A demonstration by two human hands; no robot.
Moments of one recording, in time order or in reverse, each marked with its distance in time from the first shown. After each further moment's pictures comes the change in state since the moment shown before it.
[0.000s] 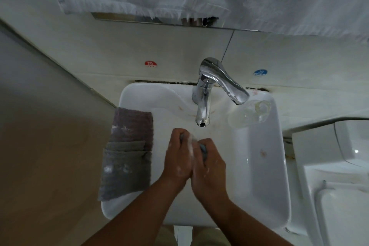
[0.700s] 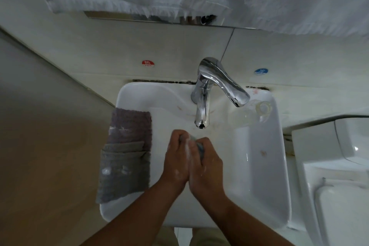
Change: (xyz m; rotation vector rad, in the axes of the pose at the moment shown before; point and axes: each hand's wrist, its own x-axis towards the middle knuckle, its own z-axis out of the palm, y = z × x) left_hand 0.000 0.000 0.000 -0.083 -0.049 -0.047; right_hand 0.008 0.004 0.007 -0.021 -0.013 0.025
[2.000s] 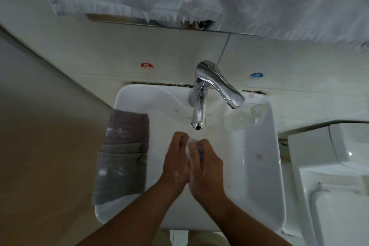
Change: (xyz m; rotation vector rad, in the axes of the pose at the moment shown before) left_hand 0.000 -0.006 0.006 0.214 -0.027 0.194; right_hand 0.003 0.004 -0.010 -0.049 -0.003 -0.053
